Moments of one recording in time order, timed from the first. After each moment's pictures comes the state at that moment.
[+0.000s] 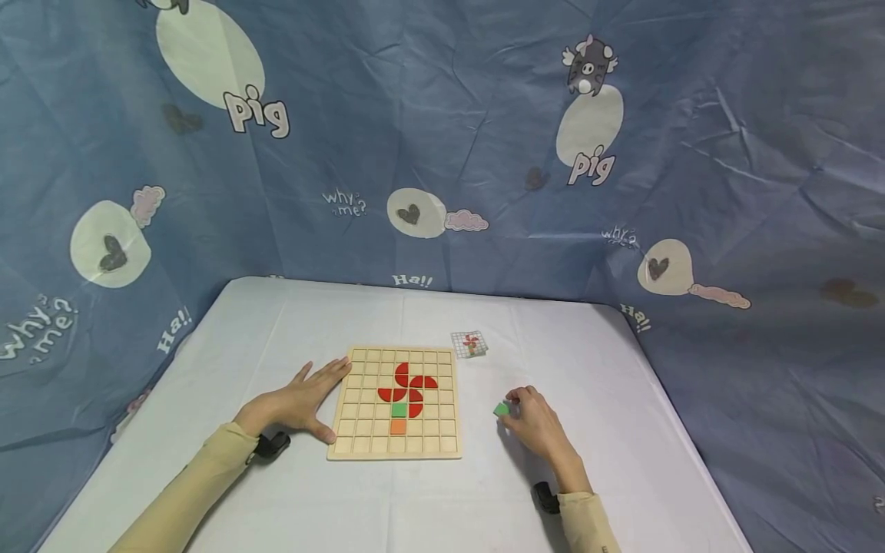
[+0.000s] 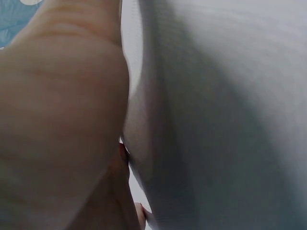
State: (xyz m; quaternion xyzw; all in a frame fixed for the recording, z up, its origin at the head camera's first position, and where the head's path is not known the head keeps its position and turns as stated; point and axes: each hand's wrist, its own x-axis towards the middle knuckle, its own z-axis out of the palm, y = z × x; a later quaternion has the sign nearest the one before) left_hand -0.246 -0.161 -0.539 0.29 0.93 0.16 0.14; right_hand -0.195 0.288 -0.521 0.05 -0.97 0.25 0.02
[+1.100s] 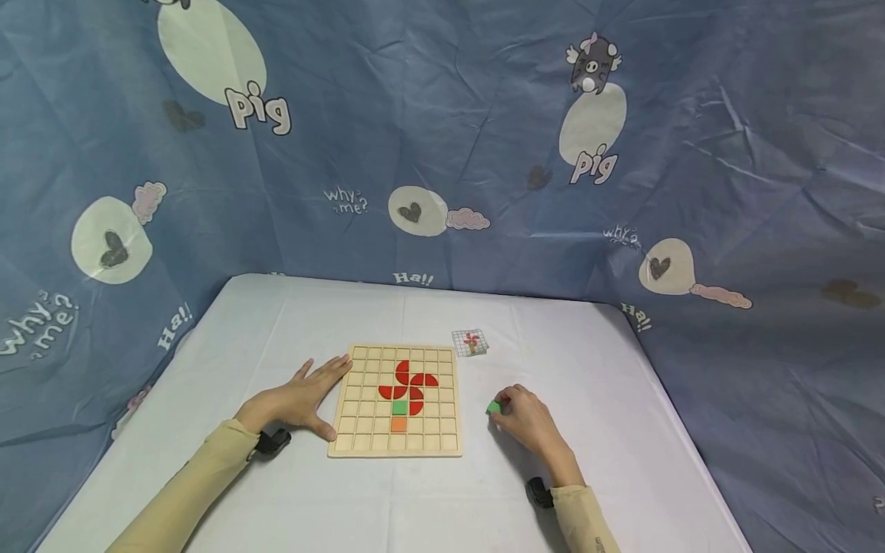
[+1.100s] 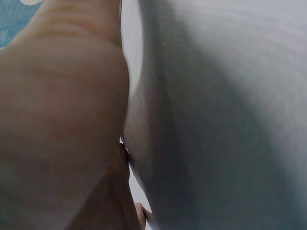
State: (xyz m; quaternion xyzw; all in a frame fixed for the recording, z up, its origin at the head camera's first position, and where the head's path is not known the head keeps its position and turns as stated) left_hand -0.243 -0.161 -0.536 0.30 0.93 0.16 0.13; right_hand -0.201 0.275 -0.523 0.08 -0.97 0.23 0.01
